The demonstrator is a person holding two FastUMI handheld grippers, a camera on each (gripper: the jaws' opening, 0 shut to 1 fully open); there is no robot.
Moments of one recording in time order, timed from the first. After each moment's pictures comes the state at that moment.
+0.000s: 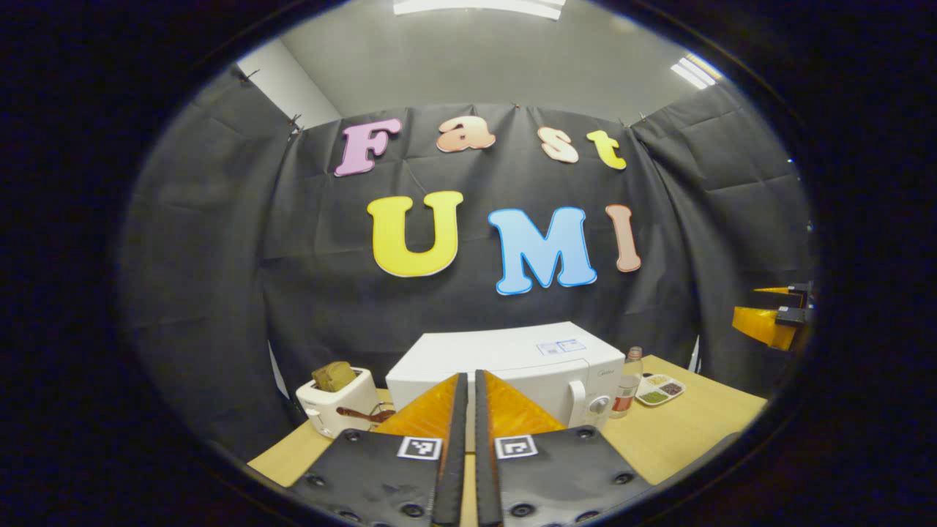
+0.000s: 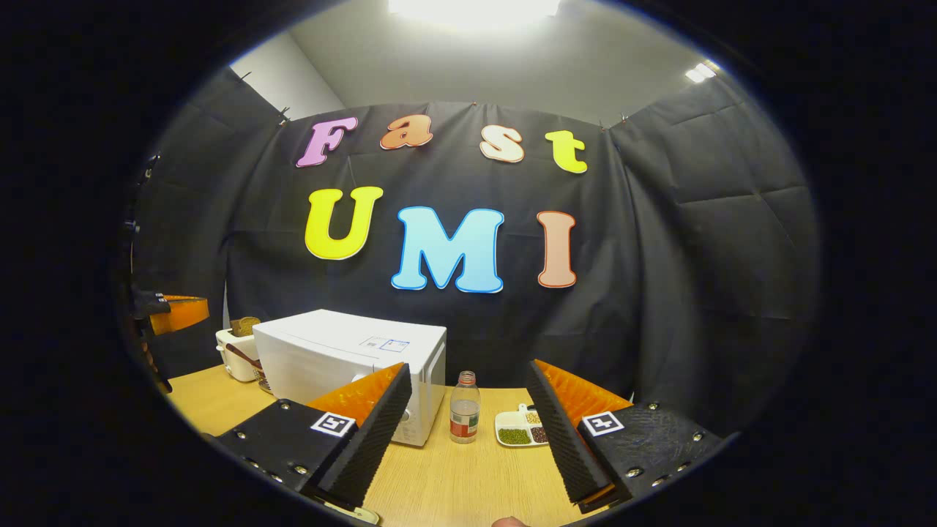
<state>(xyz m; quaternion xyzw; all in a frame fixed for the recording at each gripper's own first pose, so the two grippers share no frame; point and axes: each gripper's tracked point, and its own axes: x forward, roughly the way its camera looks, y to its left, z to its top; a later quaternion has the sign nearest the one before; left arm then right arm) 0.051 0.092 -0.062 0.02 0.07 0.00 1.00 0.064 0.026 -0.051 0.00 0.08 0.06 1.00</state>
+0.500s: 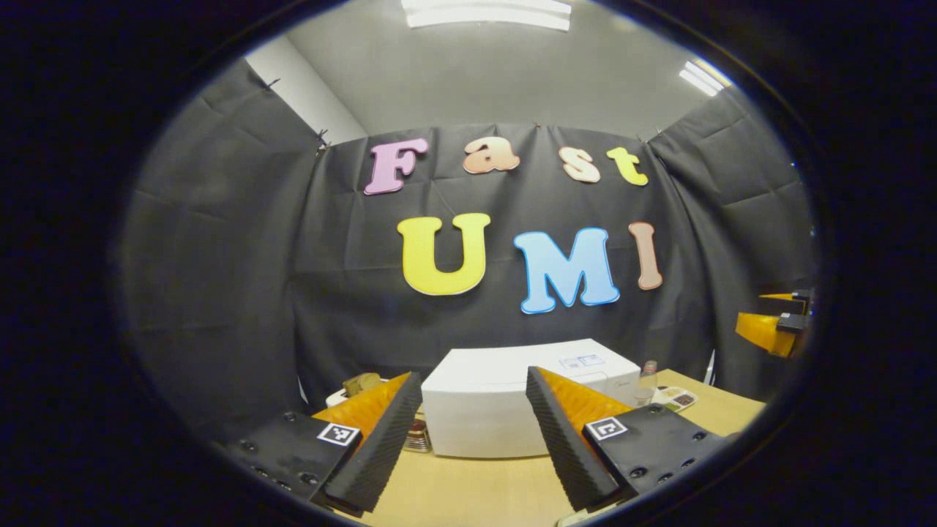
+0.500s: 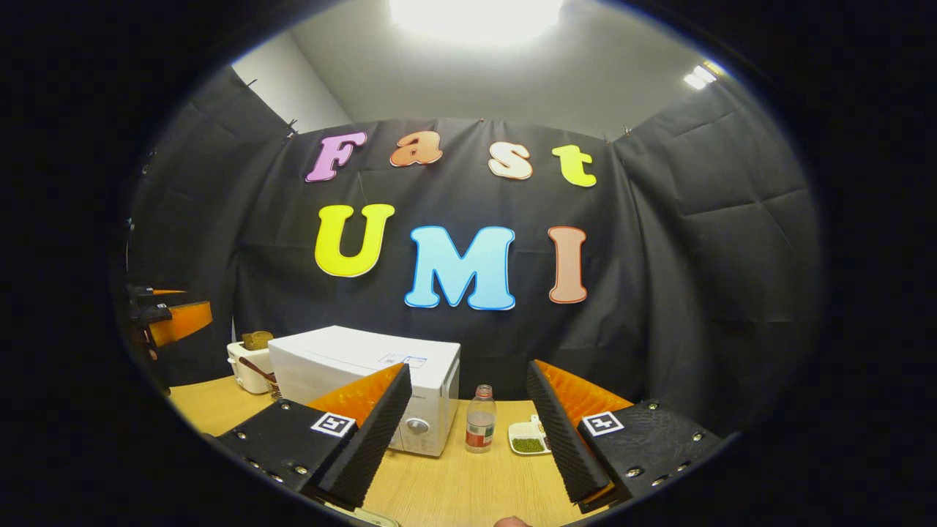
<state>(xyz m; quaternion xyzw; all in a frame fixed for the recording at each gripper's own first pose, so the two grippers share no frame) 0.023 0.122 -0.041 0.01 0.05 0.06 1.00 0.054 0.054 -0.025 0.01 0.03 0.07 1.00</state>
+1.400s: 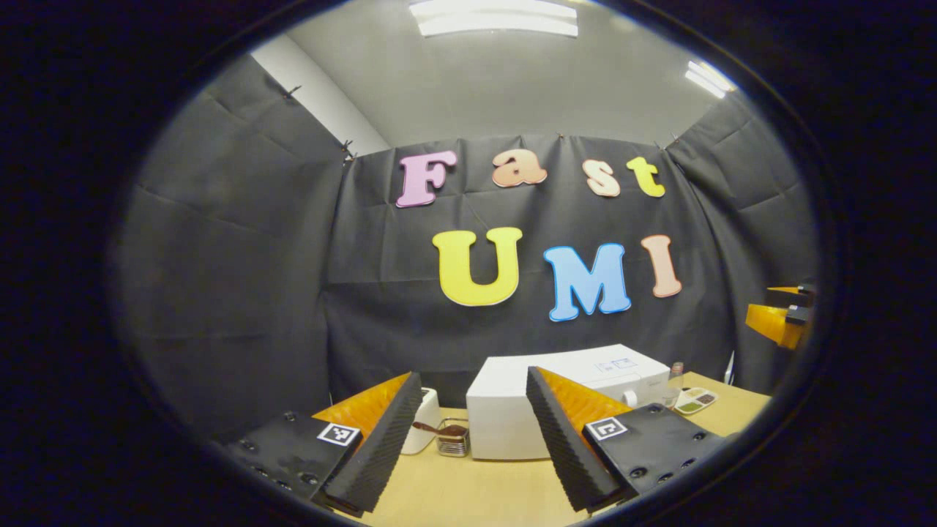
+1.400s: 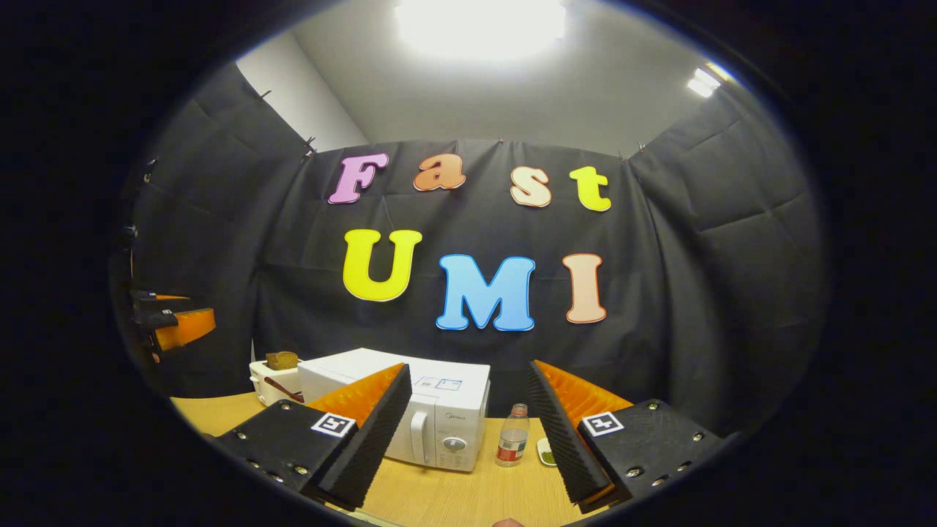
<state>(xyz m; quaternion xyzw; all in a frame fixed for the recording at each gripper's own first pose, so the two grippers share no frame) -0.012 0.186 -0.025 0.02 0.03 0.09 1.00 0.031 0.103 0.001 0.01 0.00 0.09 1.00</state>
